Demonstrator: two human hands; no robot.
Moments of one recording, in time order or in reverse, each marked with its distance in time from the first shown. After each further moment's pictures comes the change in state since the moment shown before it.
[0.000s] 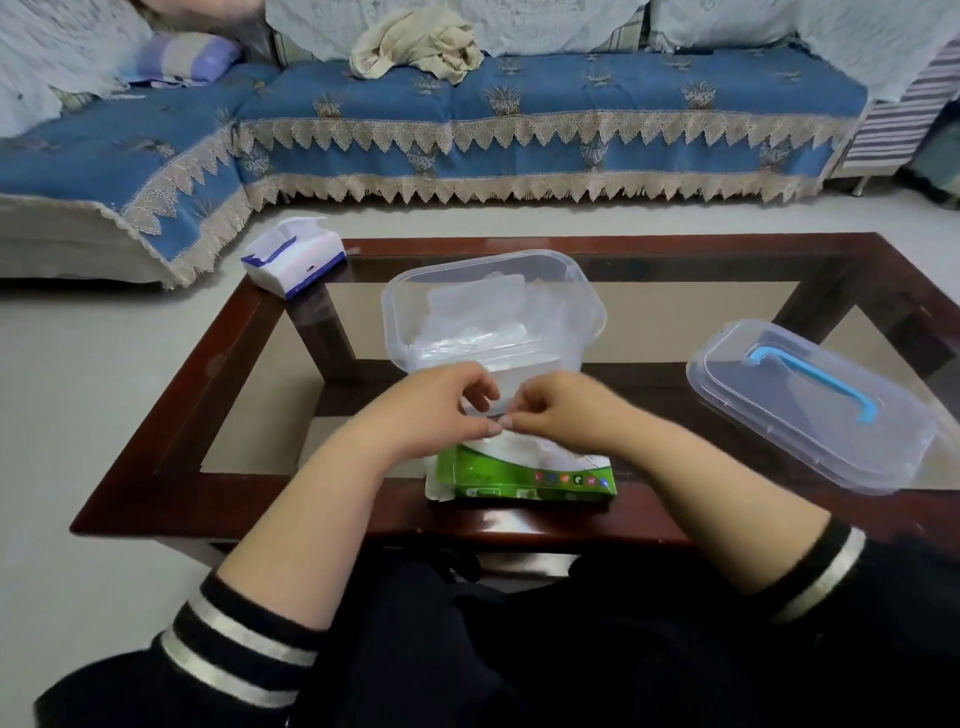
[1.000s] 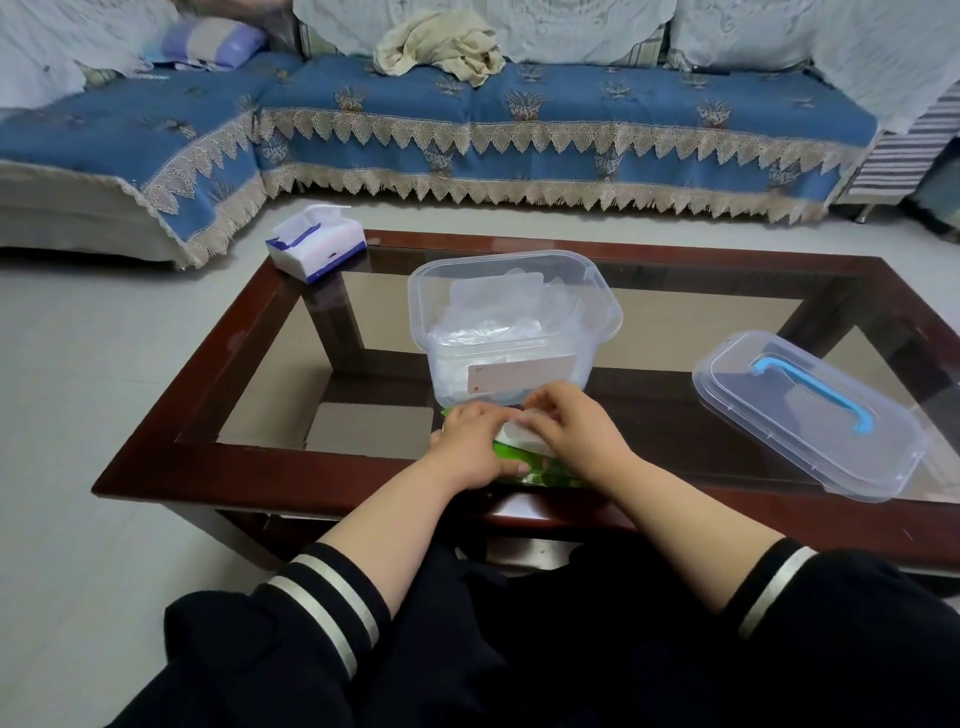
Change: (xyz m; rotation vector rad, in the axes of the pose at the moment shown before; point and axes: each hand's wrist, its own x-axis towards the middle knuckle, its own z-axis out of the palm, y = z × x) left_hand 0.019 -0.038 0.084 0.044 0.022 -0.139; right_hand -0.004 0.010 0.051 0.251 0.294 0.036
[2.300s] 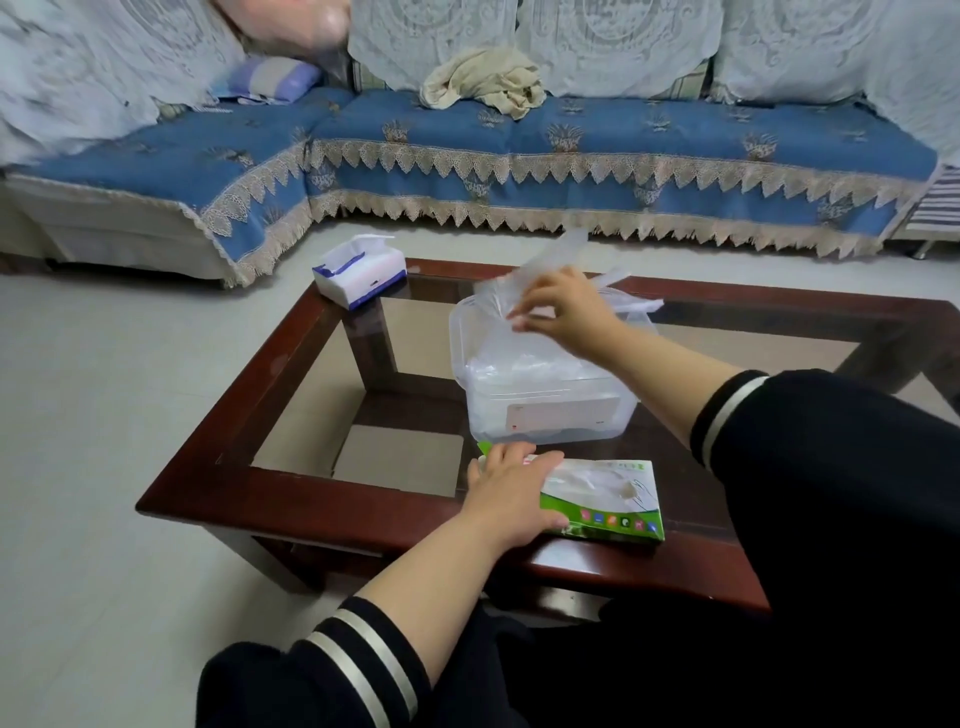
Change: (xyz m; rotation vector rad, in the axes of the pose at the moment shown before) left_hand -0.003 0.003 0.005 0.134 0.006 0.023; right_hand 0.149 -0.062 -0.046 -0.324 0.006 -0.441
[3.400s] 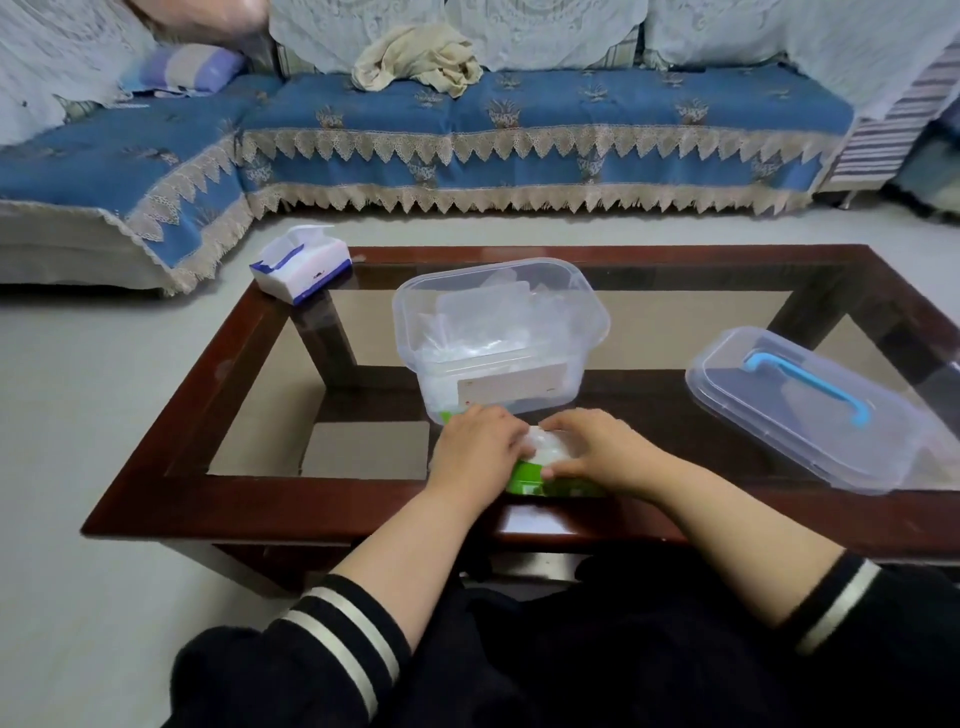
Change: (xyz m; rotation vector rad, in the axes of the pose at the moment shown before) left_hand 0.007 0.013 -0.004 0.034 0.334 0.203; right_hand -0.170 0.004 0.029 0.067 -0.355 0.412
